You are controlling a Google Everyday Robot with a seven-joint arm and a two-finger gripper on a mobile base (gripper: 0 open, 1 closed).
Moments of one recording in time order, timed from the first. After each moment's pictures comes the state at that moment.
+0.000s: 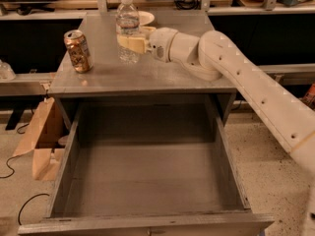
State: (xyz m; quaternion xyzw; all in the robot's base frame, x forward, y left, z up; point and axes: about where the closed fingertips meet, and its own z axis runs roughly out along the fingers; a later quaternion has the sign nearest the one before) arm 0.748 0.067 0.934 -0.36 0.60 0.35 0.62
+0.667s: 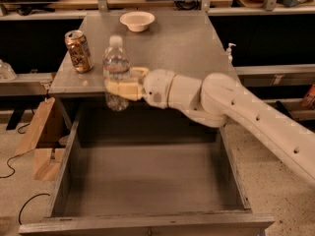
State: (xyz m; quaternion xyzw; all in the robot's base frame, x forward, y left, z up) arm 0.601 0.086 0.893 -0.37 0.60 0.41 0.58
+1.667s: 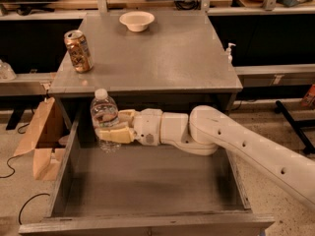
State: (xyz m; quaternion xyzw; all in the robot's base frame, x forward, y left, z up) arm 0.521 0.121 0.792 -0.43 0.59 0.46 0.51
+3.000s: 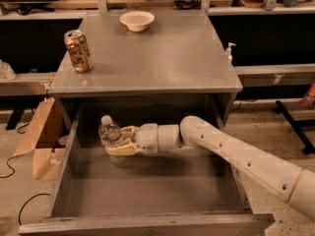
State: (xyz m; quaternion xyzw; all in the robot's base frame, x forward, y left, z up) arm 0.555 0.129 0.669 -0.50 0.57 0.46 0.47
